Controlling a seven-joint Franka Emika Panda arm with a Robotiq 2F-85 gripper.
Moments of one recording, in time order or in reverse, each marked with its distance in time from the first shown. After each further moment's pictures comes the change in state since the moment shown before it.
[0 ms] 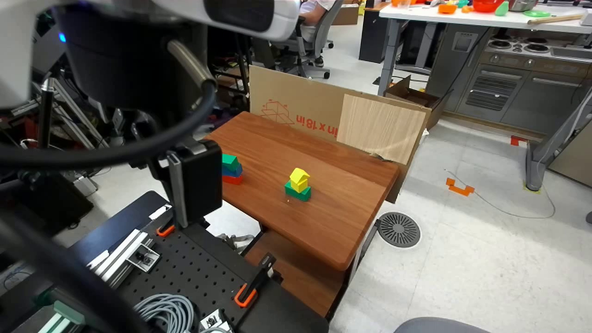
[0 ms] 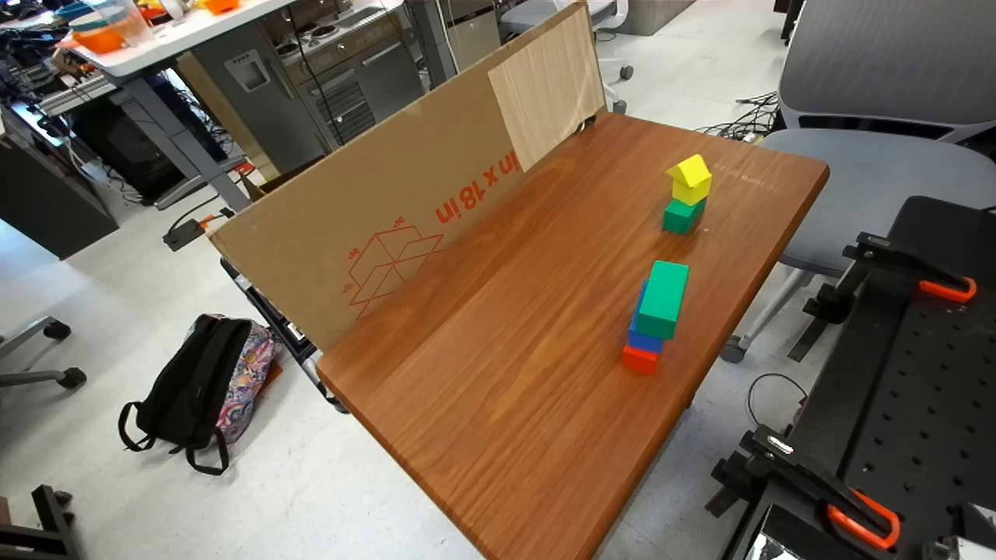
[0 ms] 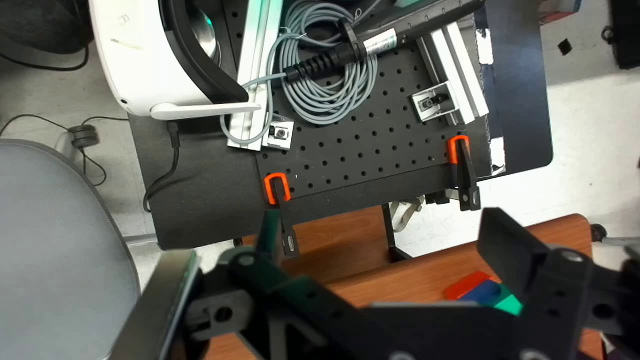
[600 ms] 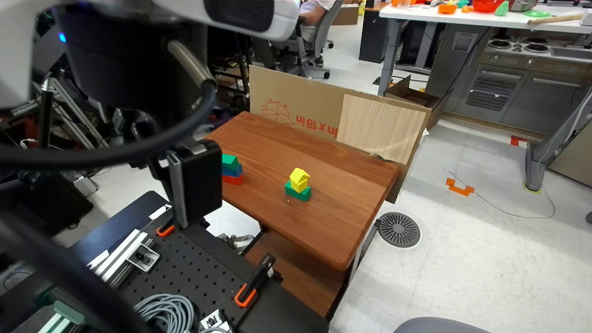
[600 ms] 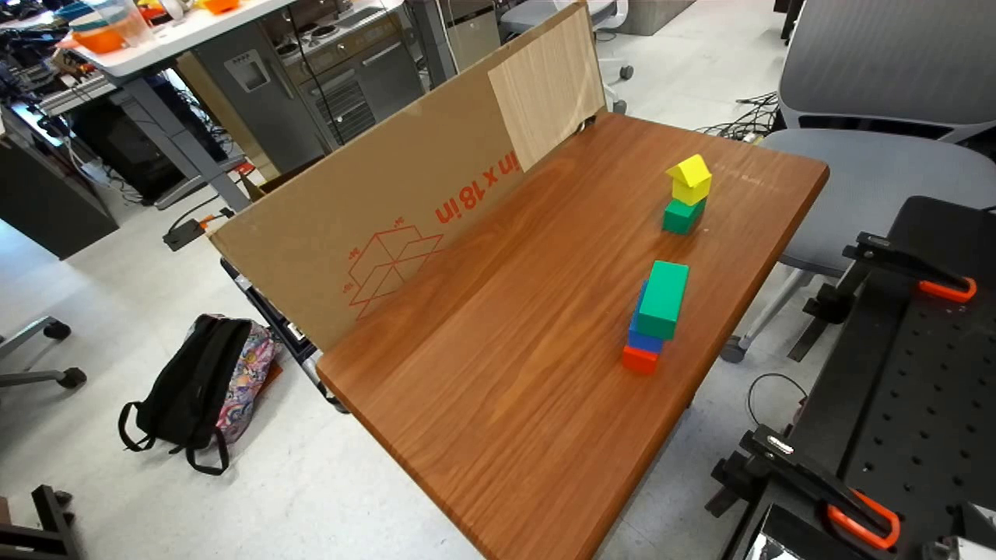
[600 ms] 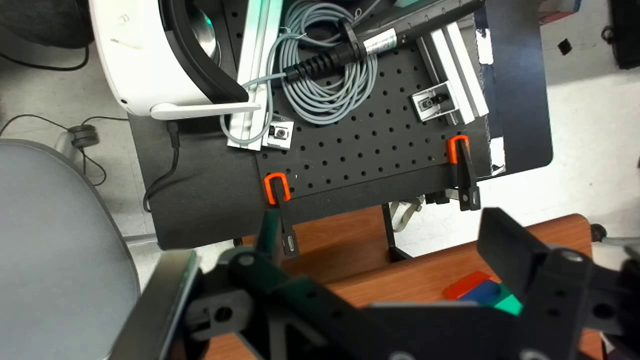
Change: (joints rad) arm 0.000 0.000 0.000 0.000 0.000 0.000 0.000
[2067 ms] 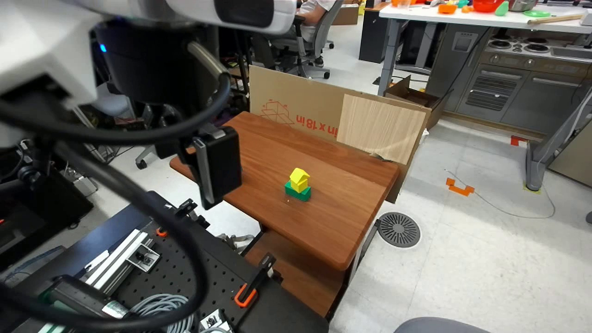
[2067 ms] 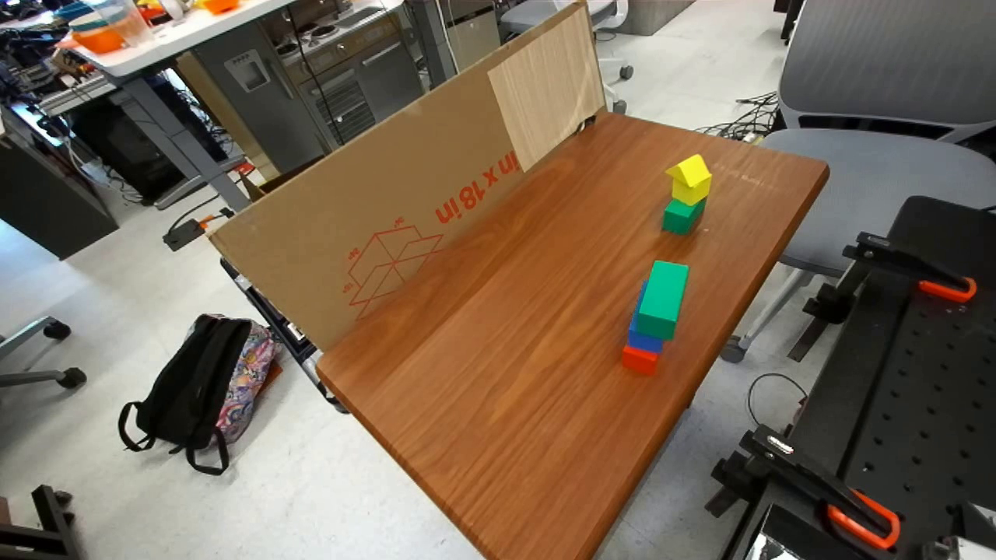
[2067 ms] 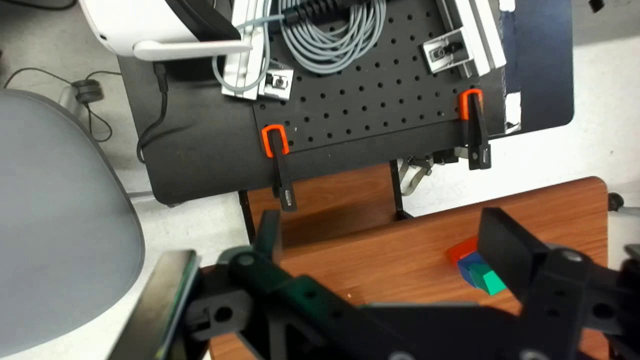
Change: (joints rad) arm 0.006 0.012 0.050 -0.043 0.024 0.155 0.026
